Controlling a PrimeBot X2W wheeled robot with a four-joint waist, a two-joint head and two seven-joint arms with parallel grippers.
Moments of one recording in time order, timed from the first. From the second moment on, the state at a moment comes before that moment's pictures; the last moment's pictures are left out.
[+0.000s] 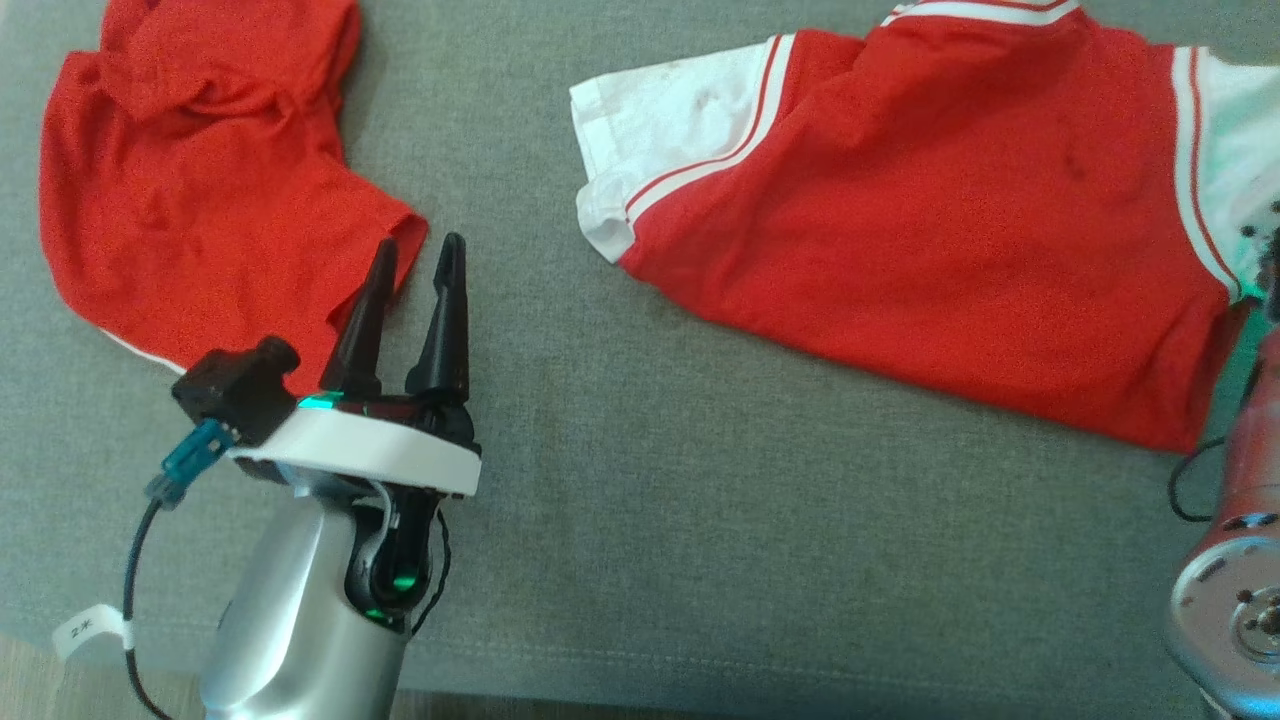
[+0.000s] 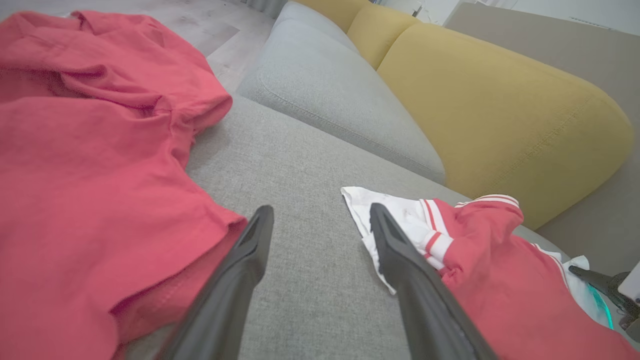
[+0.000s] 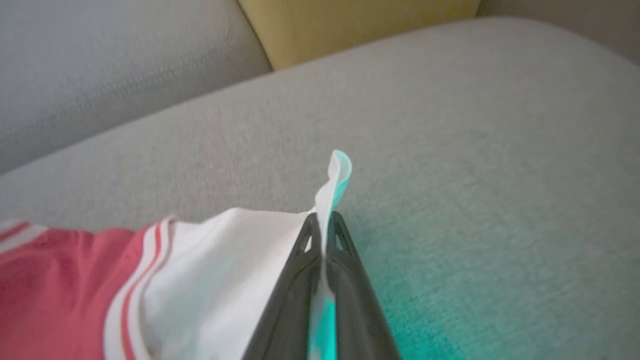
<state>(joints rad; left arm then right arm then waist) -0.30 0.04 -0.25 0.24 -0.54 -0.11 -0.26 -0.94 -0.07 -0.82 0.80 -0.38 0.13 0.21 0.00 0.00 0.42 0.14</state>
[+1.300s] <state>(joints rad) -0.10 0.04 -0.28 0.24 -0.57 -0.04 -0.26 -0.64 -0.07 0.52 0.52 0.41 0.13 -0.08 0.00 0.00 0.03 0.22</state>
